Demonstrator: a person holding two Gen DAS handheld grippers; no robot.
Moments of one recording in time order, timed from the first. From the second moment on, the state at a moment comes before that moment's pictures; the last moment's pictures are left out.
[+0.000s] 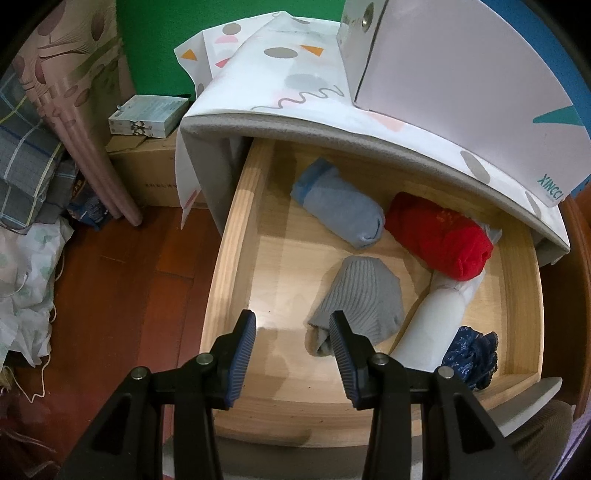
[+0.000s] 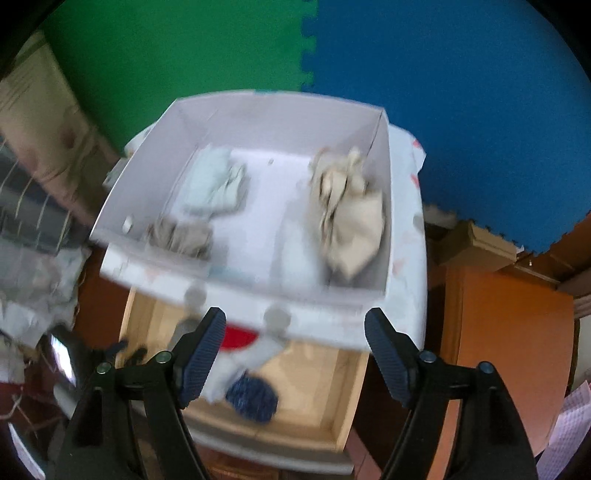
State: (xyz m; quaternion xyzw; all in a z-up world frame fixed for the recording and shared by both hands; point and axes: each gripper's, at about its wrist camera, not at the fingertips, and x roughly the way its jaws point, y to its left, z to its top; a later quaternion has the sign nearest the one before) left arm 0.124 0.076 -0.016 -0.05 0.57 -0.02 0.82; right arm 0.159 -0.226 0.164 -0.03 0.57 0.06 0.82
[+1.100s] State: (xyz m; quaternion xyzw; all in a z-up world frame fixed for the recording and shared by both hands) left arm 0.127 0.073 -0.021 -0.04 0.58 -0.02 0.81; right arm 0.096 -0.158 -0.116 -0.05 0.77 0.07 0.64
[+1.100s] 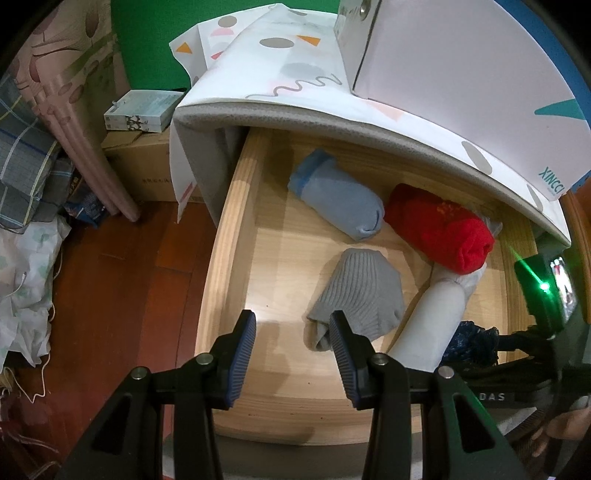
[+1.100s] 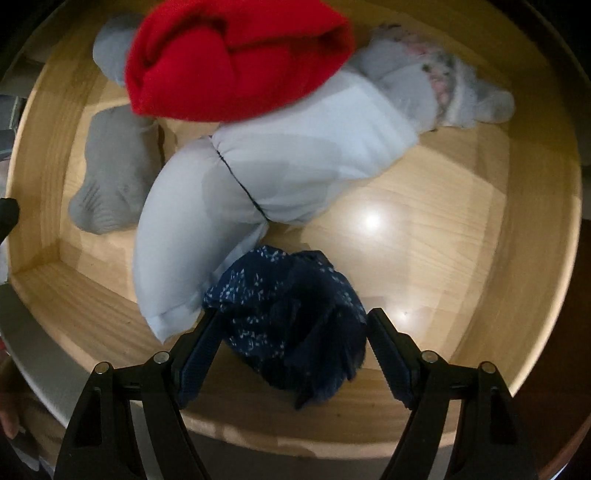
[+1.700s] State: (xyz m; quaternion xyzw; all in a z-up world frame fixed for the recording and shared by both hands) left arm 0.127 0.067 -0.025 -0.03 0.59 -0.02 0.81; right arm 0.083 -0.207 -0.129 -0.04 0.77 0.04 0.64
